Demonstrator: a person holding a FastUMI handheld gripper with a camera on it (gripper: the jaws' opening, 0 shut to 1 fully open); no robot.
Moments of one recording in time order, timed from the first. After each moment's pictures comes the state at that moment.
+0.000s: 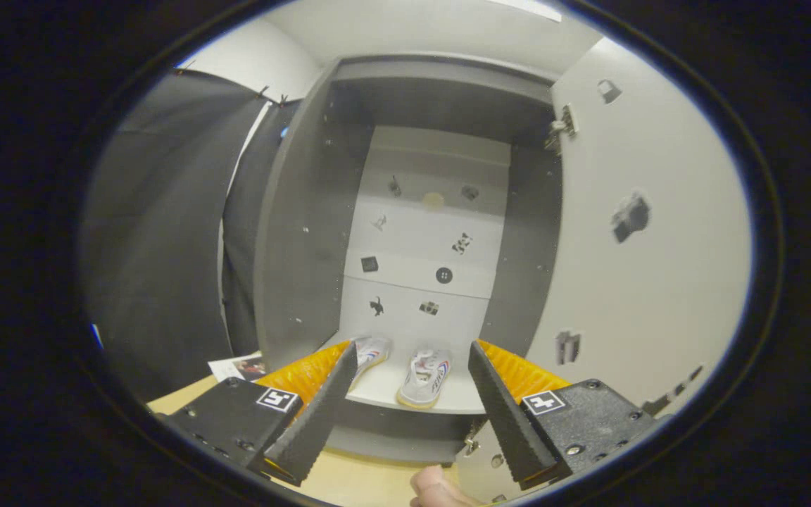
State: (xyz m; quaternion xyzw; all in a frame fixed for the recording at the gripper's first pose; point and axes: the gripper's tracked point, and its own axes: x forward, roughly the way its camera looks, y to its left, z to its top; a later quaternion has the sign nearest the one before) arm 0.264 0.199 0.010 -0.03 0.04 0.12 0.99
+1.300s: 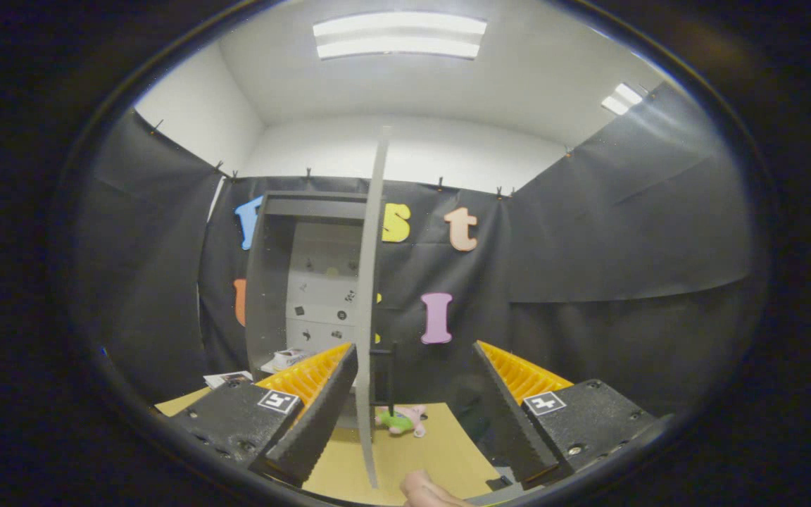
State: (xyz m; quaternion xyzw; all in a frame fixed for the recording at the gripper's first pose) arm -0.029 -0.111 0.090 0.01 -0.05 -0.01 1.00
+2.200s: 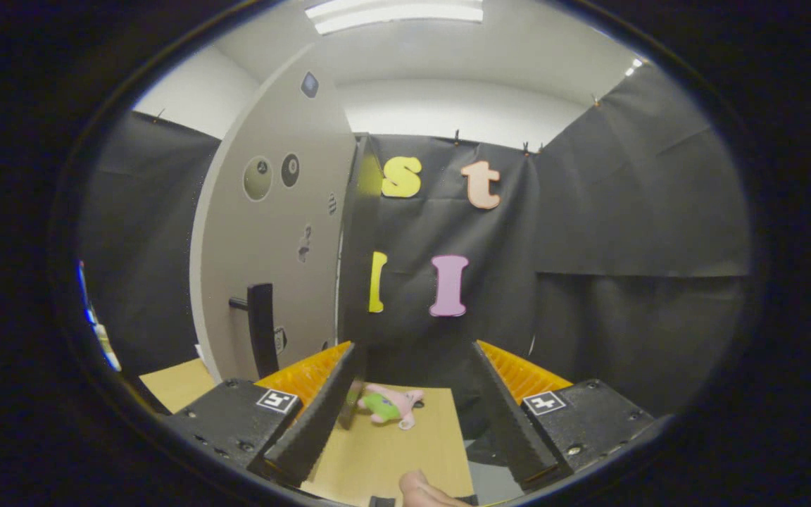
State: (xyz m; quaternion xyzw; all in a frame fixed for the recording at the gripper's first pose) arm 0.113 -0.156 0.033 0.01 0.04 0.11 0.99
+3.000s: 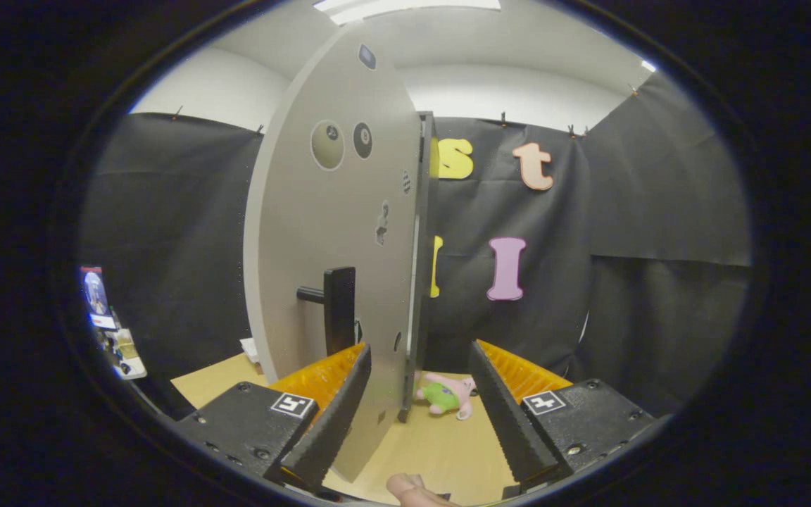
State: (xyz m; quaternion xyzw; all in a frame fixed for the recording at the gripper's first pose) arm 0.100 -0.048 0.019 -0.01 0.07 0.16 0.98
